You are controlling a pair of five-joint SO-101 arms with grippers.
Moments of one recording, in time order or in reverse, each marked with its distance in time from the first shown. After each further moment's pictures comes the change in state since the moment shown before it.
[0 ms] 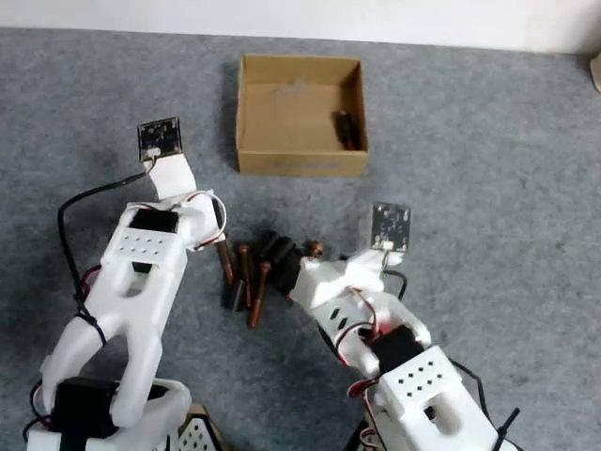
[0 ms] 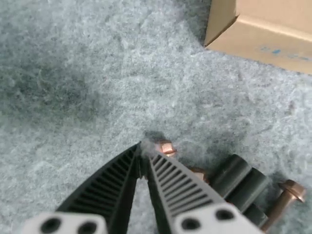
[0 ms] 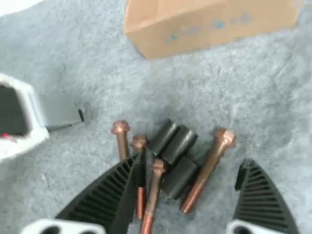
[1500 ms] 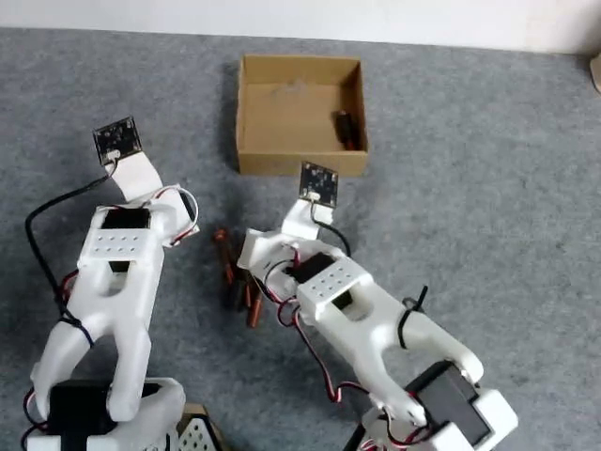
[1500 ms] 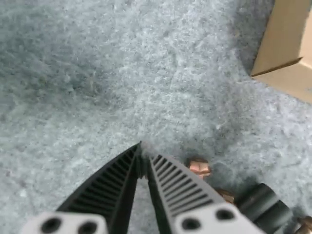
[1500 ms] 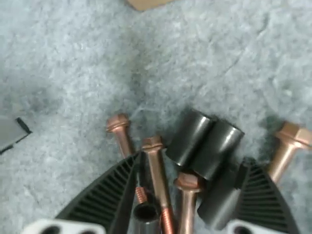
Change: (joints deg) left arm -7.9 0.0 0.0 -0.1 2.5; right arm -8.5 54.1 -28.5 -8.1 -12.1
